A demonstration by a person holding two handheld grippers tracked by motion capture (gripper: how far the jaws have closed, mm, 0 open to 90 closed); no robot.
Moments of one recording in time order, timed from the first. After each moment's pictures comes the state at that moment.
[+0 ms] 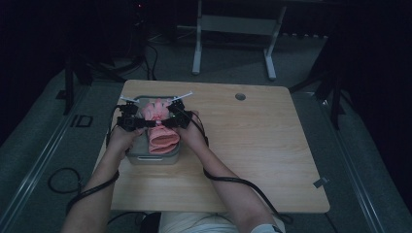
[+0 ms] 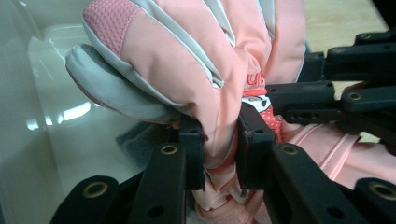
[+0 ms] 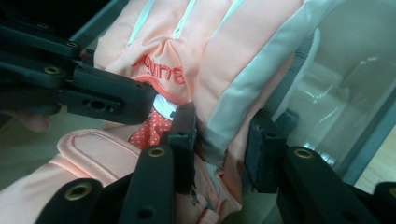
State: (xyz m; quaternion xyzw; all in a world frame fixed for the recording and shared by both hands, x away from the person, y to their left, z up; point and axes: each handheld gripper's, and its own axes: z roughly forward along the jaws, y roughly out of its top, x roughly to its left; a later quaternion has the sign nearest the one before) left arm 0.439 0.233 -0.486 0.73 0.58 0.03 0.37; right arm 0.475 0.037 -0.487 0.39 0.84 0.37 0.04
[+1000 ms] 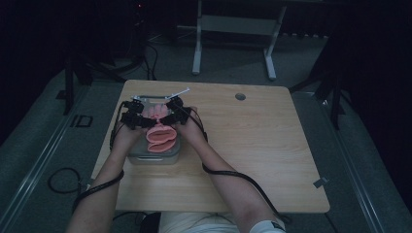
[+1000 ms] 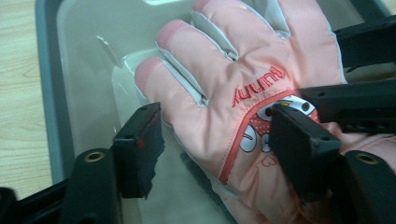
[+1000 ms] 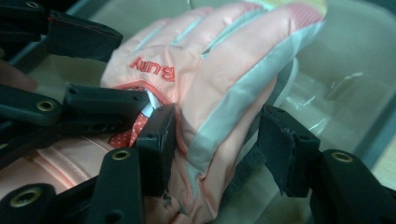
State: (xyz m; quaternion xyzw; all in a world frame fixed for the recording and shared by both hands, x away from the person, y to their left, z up) left arm 0.447 0.216 -0.482 0.74 0.58 0.17 0.29; right arm 0.491 0.043 -0.485 0.38 0.85 0.35 0.06
